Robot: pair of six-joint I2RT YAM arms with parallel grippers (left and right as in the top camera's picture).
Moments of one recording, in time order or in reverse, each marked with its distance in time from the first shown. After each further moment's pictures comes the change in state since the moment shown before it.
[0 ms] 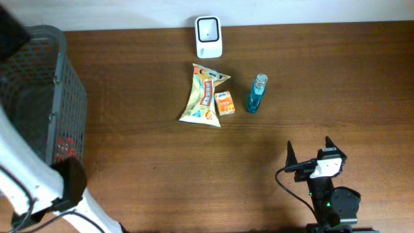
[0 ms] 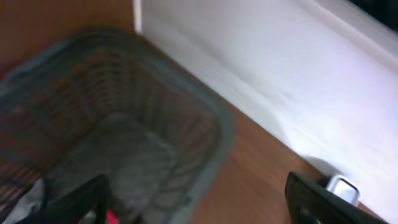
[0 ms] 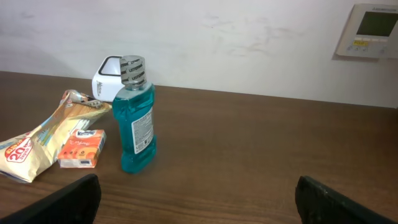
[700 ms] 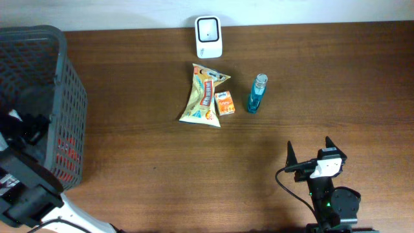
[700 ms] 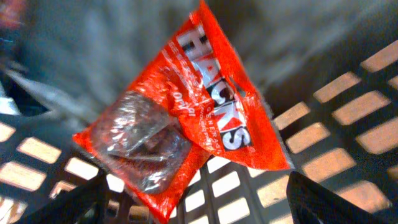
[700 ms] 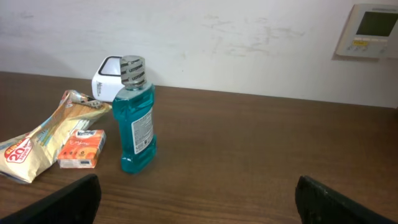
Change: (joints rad) left arm 0.326 0.009 -1.278 0.178 0.122 0.201; right arm 0.000 0.000 0.000 0.000 -0.001 0.001
